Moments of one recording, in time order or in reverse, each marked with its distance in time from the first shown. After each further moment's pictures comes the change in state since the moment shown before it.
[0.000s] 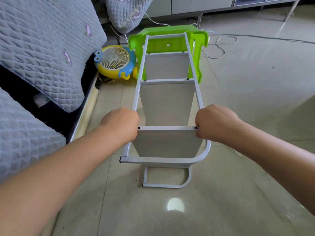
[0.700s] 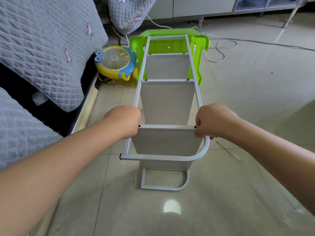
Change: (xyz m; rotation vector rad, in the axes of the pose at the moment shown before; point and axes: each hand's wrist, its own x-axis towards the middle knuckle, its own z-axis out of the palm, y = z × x) left_hand 0.016 -0.006 0.001 -0.048 0.013 0.028; right_hand 0.017 0.006 -0.002 0.158 -0.073 0.023
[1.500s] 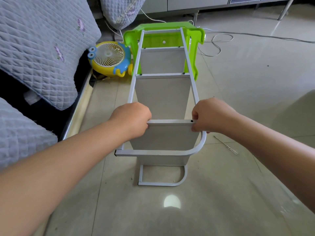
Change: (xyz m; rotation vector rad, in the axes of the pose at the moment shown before) left_hand -0.005 0.028 -0.002 0.104 0.104 0.175; right_hand 0.000 0.005 0.006 0.037 0.081 -0.024
